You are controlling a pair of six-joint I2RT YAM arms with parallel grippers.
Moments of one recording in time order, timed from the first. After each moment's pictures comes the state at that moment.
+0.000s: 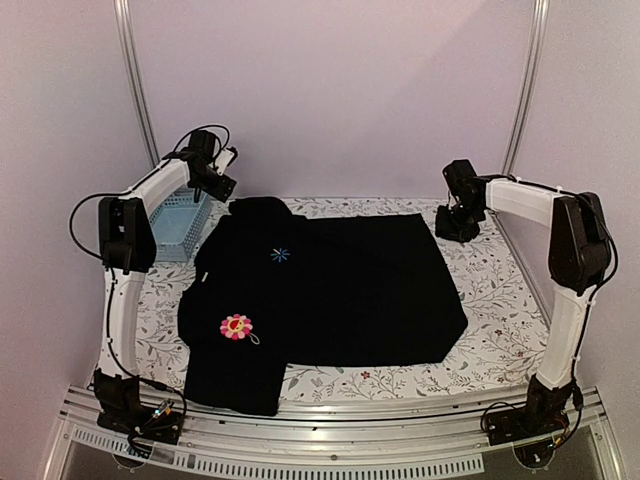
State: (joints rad) left arm -0.15 2.46 2.35 -0.65 -0.15 0.42; right arm 0.27 1.97 1.58 -0.67 0.15 0.48
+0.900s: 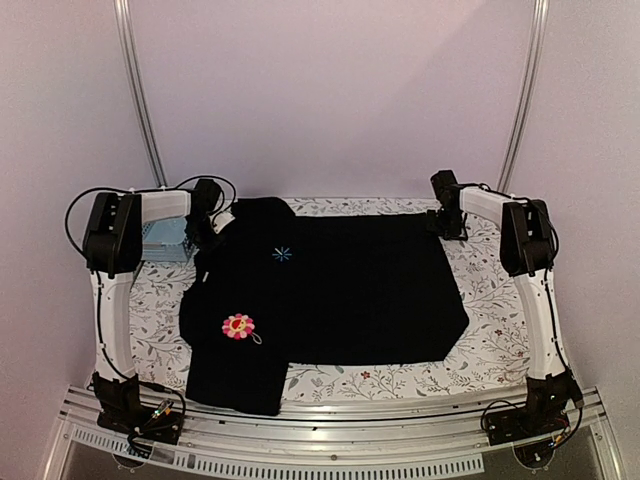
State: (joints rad) left arm -0.17 2.26 1.72 -0.66 -0.24 0.52; right arm 0.19 2.52 2.13 -0.68 0.20 0.36
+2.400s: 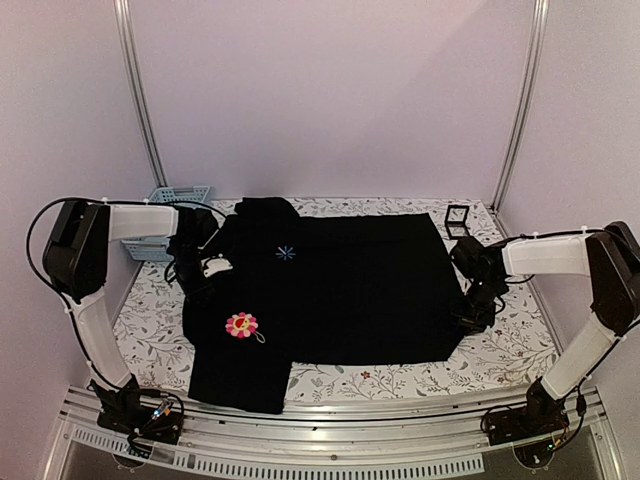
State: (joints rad) left arm -0.28 1.89 1.26 -0.97 -0.09 0.62; right arm 0.40 1.62 0.88 -0.76 0.02 0.81
